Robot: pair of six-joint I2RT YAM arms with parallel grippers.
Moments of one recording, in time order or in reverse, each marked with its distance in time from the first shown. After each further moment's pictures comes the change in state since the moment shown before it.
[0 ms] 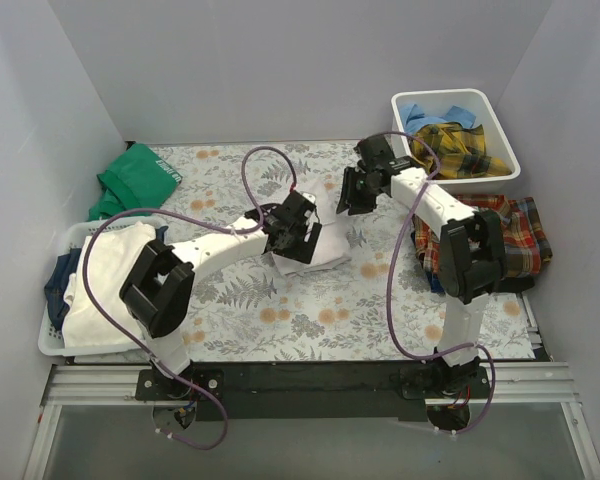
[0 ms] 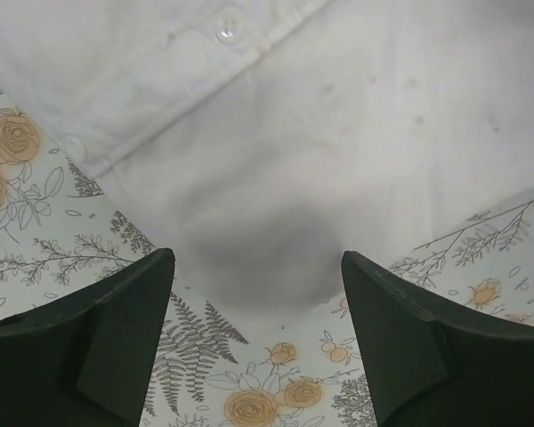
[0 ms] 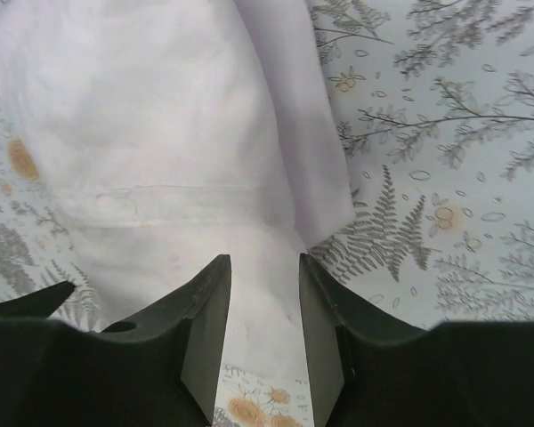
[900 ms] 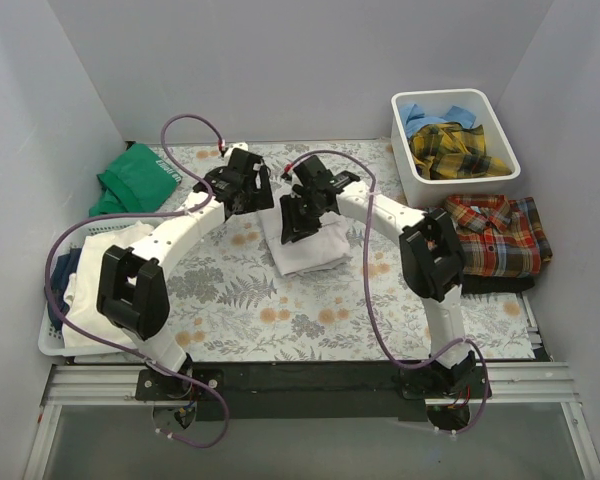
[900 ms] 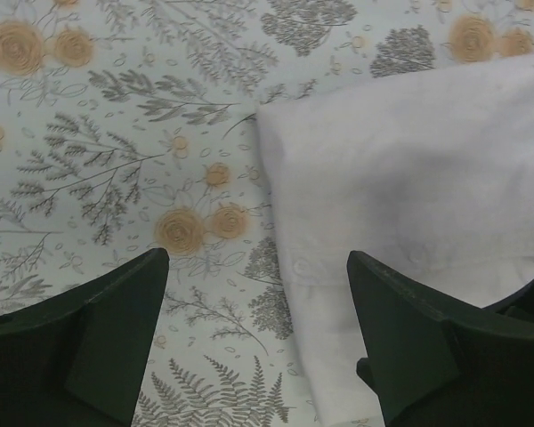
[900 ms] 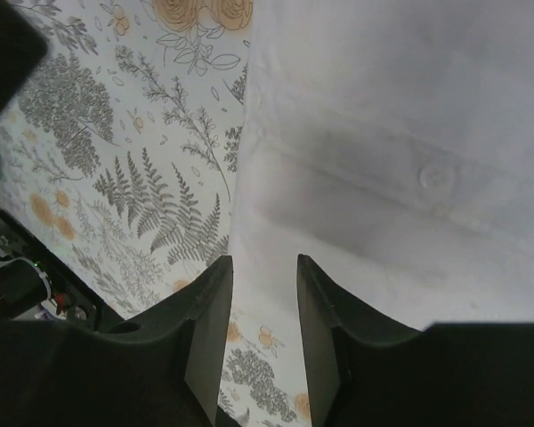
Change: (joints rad) left arm 0.233 -0.113 0.055 0.047 -0.145 -0.148; right arm 0.254 0.076 0.098 -0.013 -0.200 -0.065
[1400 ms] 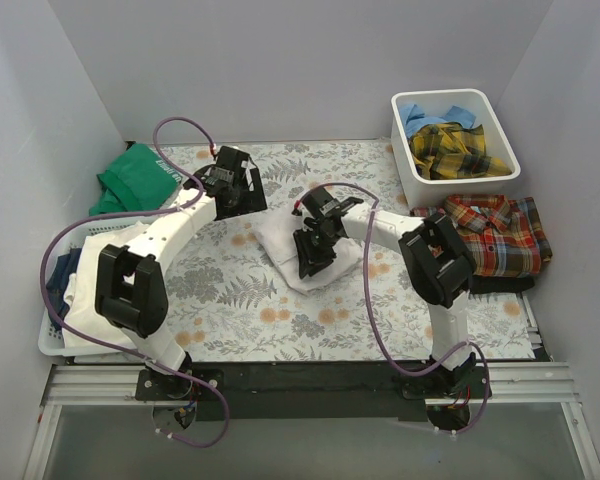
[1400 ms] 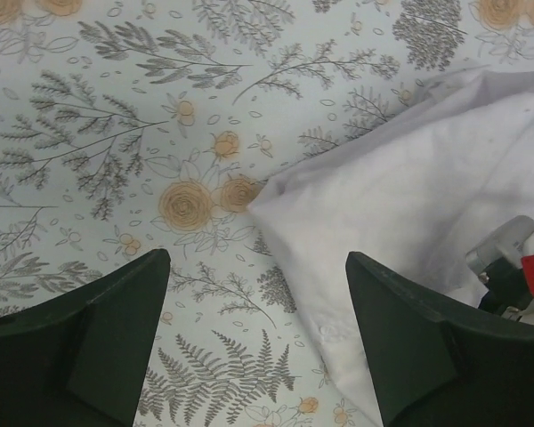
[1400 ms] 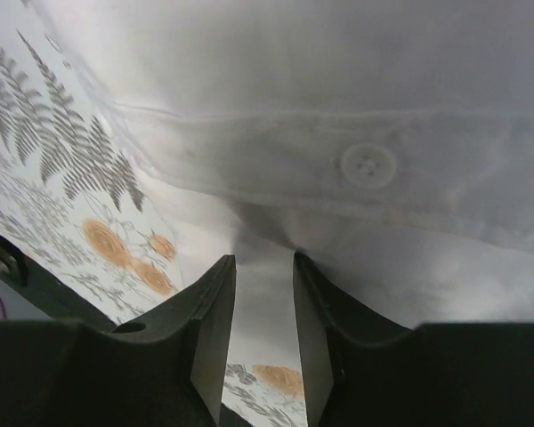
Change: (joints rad) left arm 0.104 0.003 0.002 -0.095 0.125 -0.030; right arm 0.029 -0.006 -0.258 0.052 -0.014 -0.042
